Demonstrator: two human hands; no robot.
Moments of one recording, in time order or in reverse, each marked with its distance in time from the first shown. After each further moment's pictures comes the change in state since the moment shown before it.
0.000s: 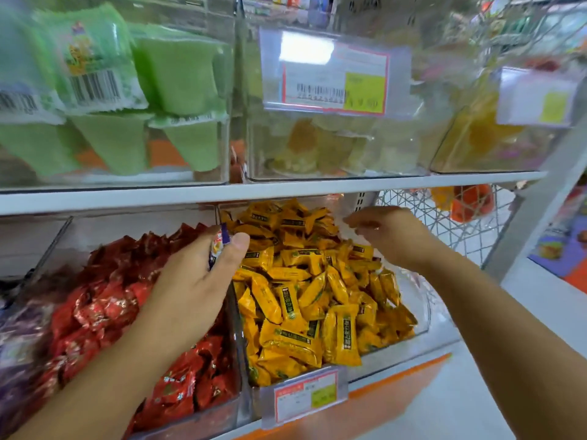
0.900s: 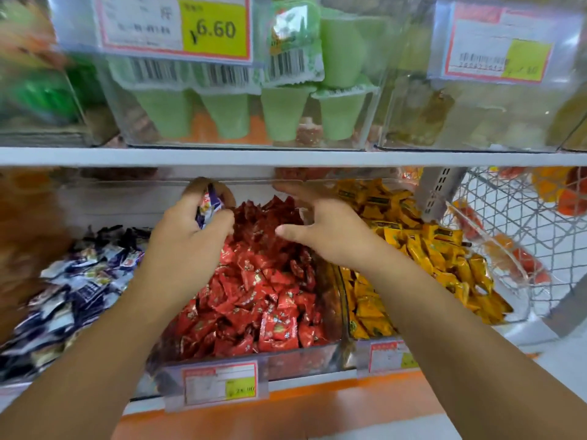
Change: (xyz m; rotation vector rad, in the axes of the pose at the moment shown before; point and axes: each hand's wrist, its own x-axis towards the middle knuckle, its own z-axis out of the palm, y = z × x) left_hand -0.033 -0.010 -0.098 0.119 0.302 -0.210; right_hand -0.010 -0.173 0.089 0.363 -0.209 -0.337
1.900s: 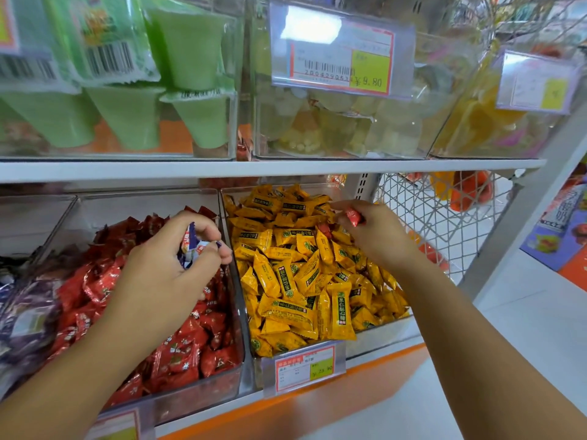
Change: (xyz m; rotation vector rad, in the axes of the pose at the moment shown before) left_hand -0.024 0.035 0.070 -0.031 -0.234 0.128; right_hand -0.065 0.125 -0.100 -0.085 0.390 0.301
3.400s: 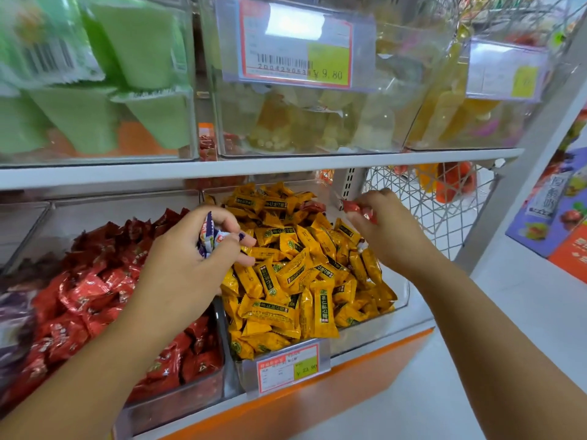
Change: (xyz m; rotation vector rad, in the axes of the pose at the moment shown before) left_hand 0.013 0.020 0.031 -0.198 -0.089 -0.005; right_hand -0.015 0.011 -0.031 -0.266 0.102 -0.041
